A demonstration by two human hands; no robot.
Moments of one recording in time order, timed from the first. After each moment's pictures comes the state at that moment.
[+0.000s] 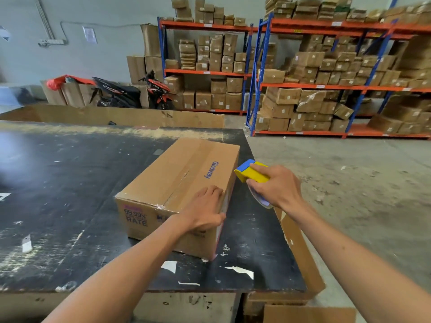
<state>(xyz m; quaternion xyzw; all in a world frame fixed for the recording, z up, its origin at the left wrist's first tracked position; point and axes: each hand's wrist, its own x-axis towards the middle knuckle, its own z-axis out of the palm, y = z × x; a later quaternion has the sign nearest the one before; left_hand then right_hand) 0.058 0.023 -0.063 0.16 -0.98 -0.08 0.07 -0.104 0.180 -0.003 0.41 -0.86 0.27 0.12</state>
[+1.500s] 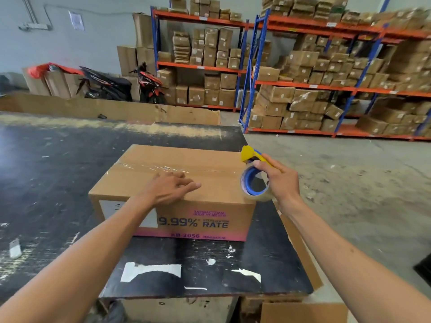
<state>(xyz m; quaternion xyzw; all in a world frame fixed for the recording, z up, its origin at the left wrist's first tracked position) 0.107 -0.094 -0.043 0.23 -0.96 -0.14 0.04 -0.083 0.145 0.001 0.20 -0.69 0.69 -0.10</state>
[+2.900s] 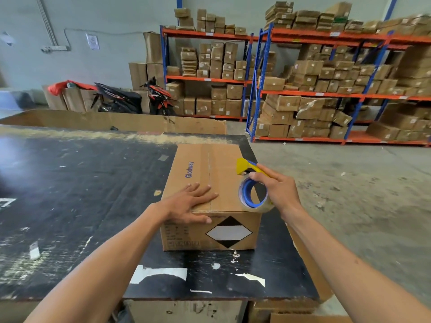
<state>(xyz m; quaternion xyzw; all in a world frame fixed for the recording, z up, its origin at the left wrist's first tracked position) 0.097 -0.082 -0.063 0.06 -1.00 -0.07 -0.03 -0.071 0.154 -0.003 0.26 -0.70 0.65 -0.13</state>
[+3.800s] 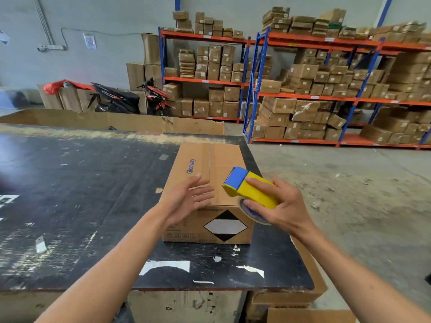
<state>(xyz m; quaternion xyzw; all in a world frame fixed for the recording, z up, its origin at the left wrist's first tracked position) 0.139 -0.016 -0.018 0.19 -0.56 -0.79 0.14 -0.021 0.208 0.001 0.57 -0.67 0.44 0.19</state>
